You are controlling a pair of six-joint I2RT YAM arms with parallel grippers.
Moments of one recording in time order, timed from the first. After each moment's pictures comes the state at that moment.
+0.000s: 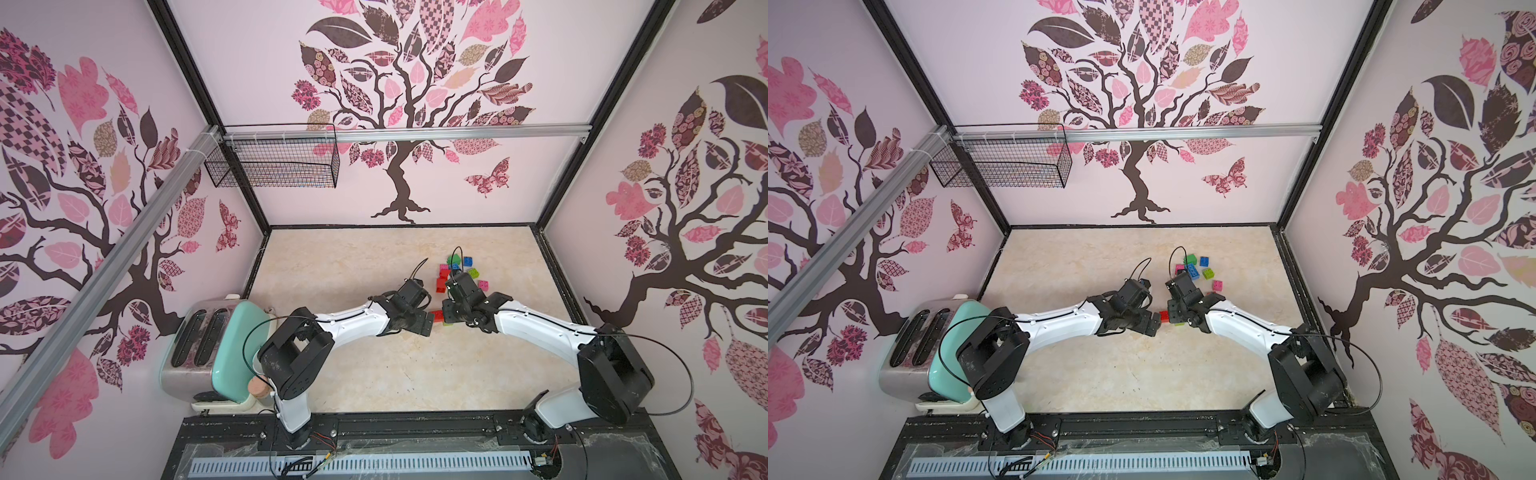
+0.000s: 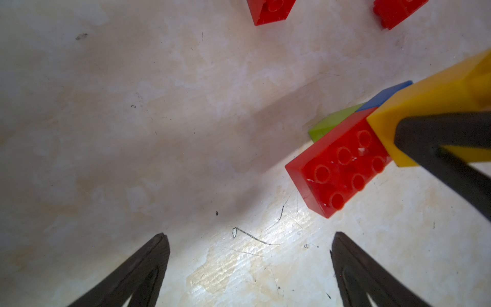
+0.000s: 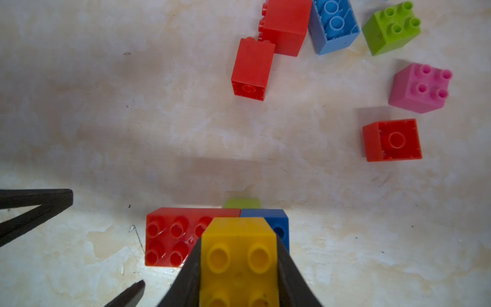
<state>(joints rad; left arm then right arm) -0.84 1.79 1.14 -0.35 -0.02 -0.42 0.61 1.48 0.91 -0.42 0.19 0.45</state>
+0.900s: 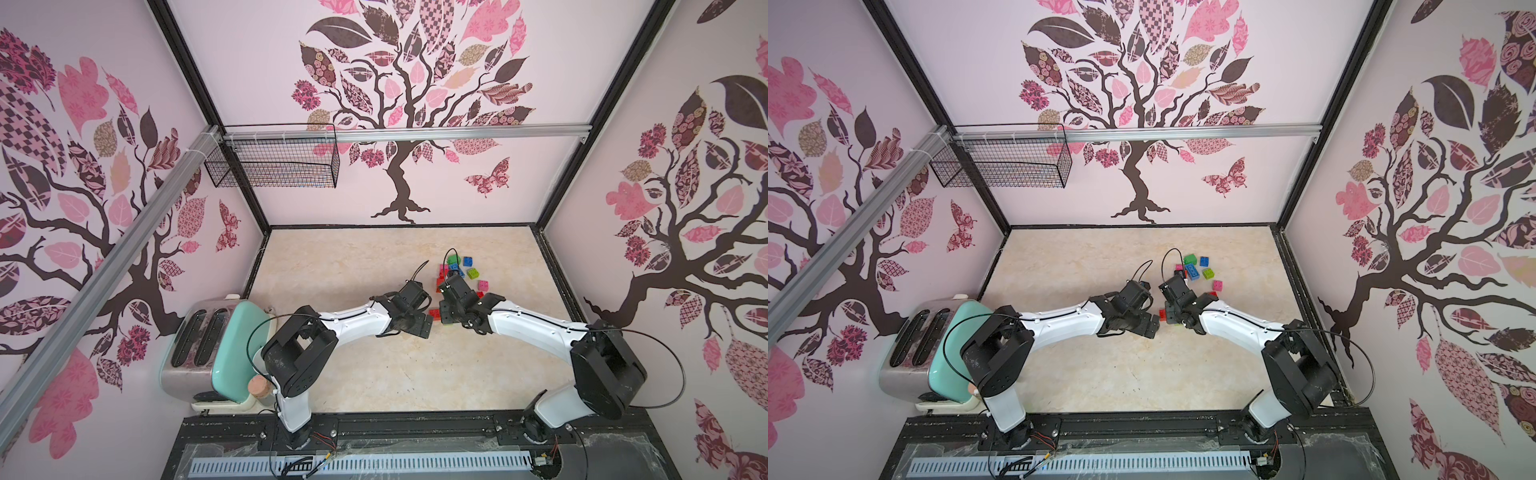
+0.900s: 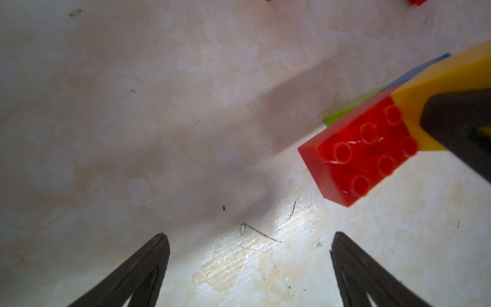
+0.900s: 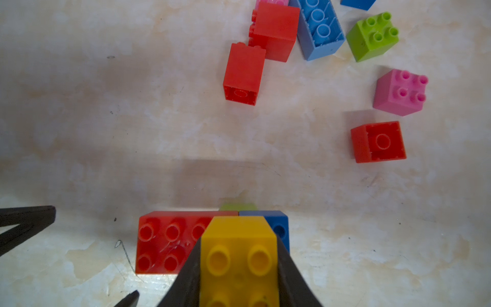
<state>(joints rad) -0.84 1.80 1.14 -0.38 -0.04 -0.42 0.65 1.53 0.91 -0.43 0.29 0.48</state>
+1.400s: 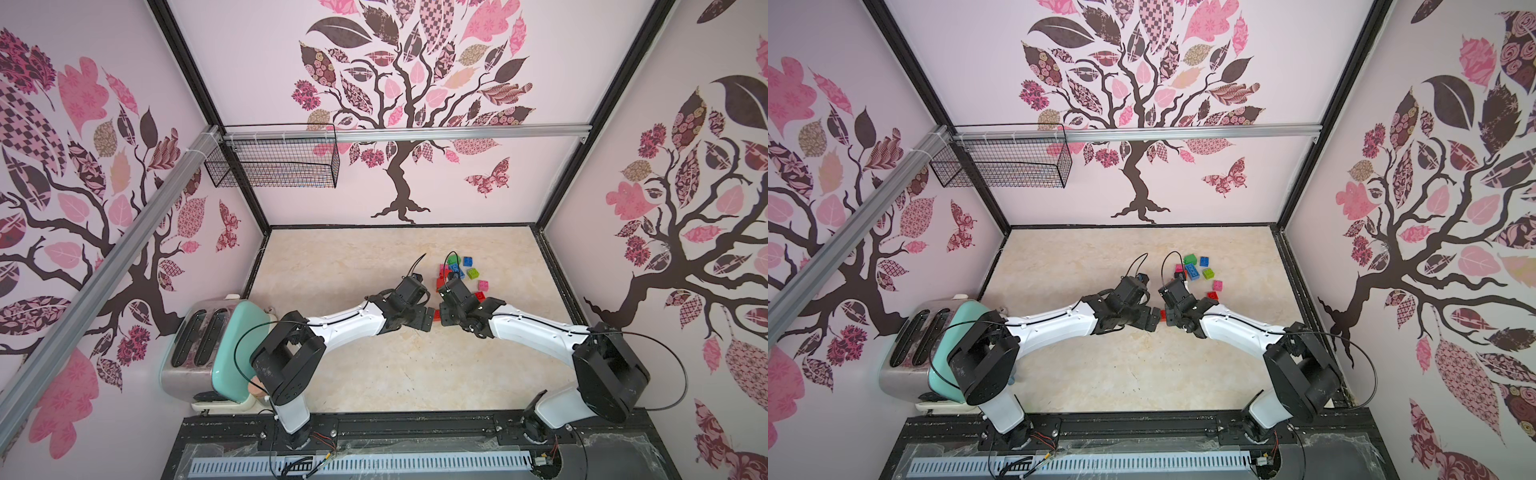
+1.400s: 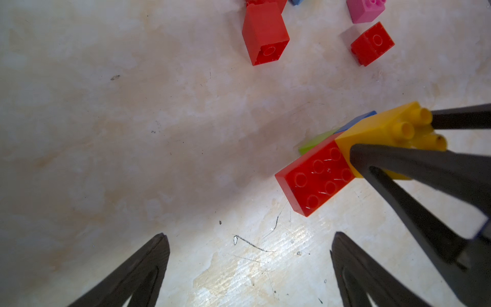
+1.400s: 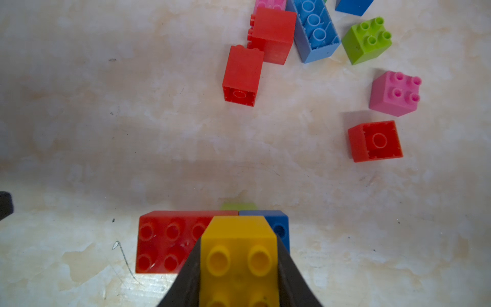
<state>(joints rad) -0.83 1.72 1.11 -0.30 -0.06 -0.42 0.67 1.50 0.88 -0.38 0.32 0.48</state>
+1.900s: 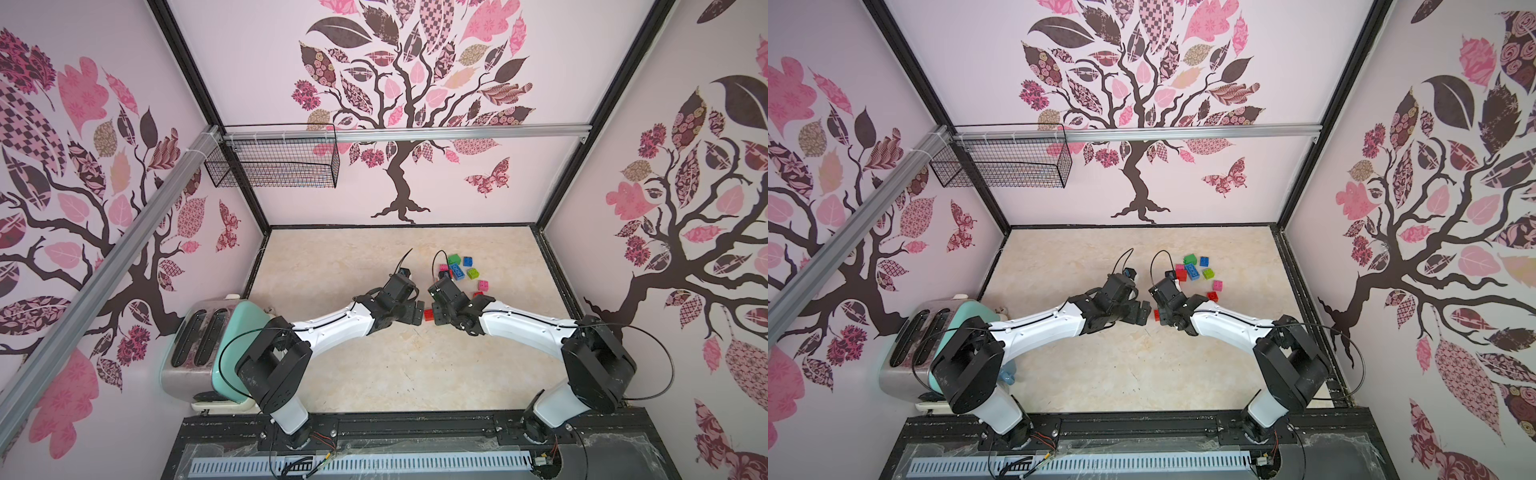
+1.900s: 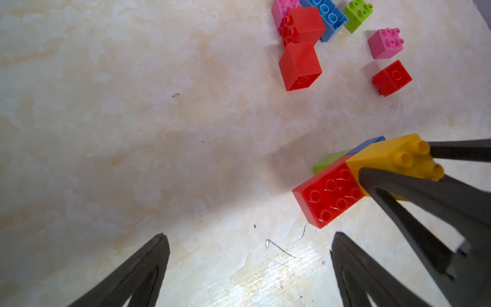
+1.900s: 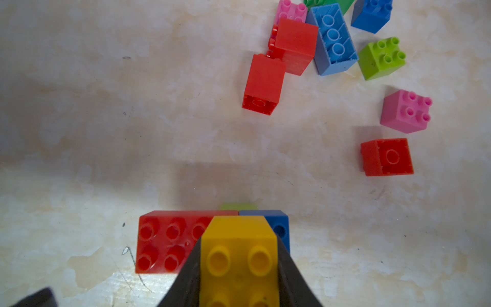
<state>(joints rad) -0.78 1.65 1.06 -0.29 -0.12 -0.41 0.73 1.57 0.96 -0.41 0.36 0.48</state>
